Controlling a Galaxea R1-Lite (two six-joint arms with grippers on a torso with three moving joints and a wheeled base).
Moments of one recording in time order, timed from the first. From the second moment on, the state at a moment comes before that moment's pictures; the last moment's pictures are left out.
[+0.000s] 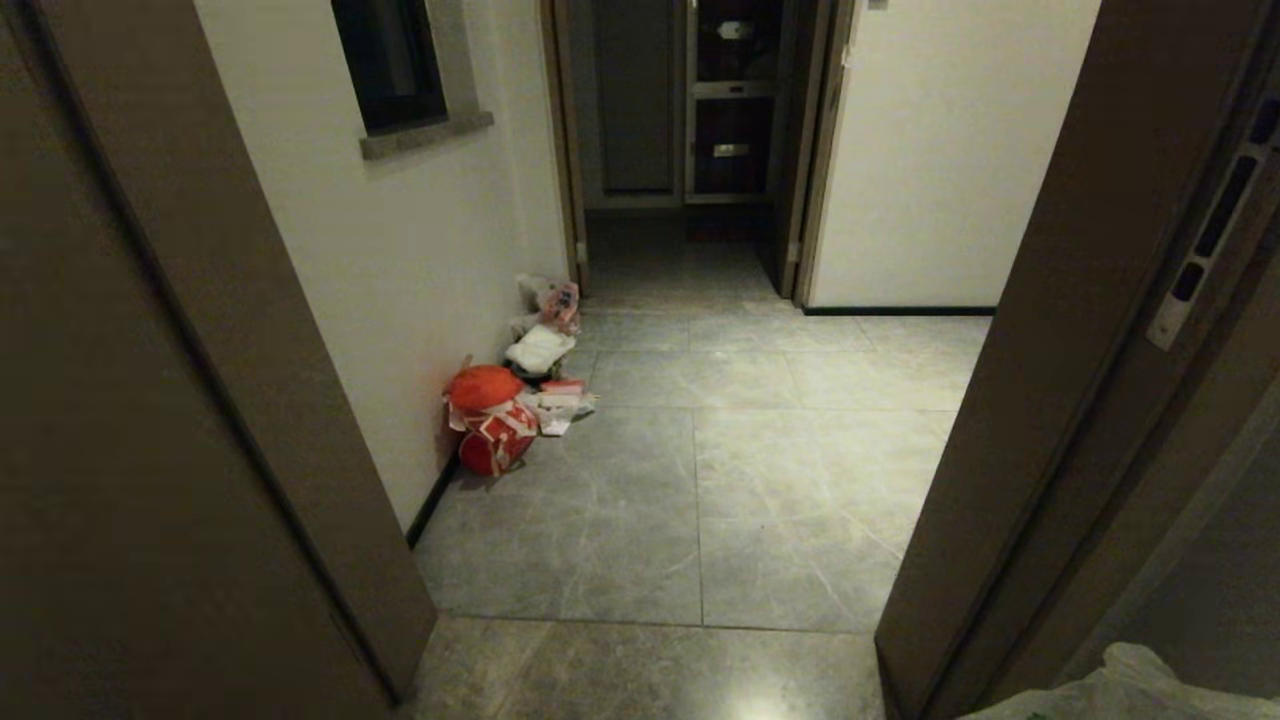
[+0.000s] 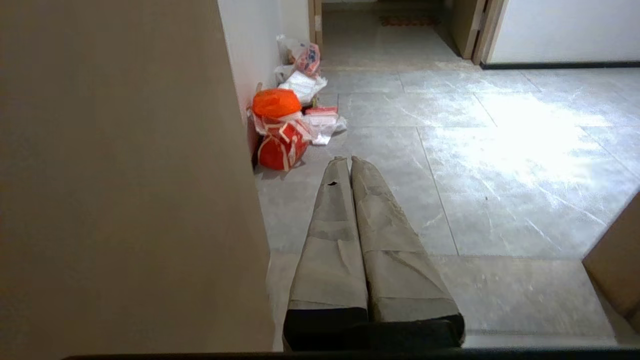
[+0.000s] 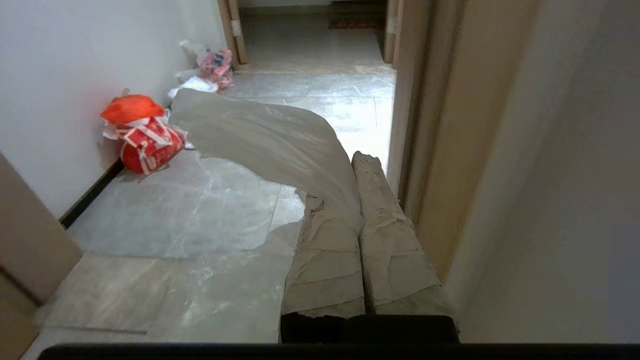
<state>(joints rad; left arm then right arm) 0.00 0.00 0.00 0.00 0.00 0.00 0.00 0.00 0.00 -0.04 0.00 0.00</state>
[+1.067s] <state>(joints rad) 0.00 0.00 0.00 0.00 0.00 0.00 0.00 0.00 0.00 -0.04 0.00 0.00</state>
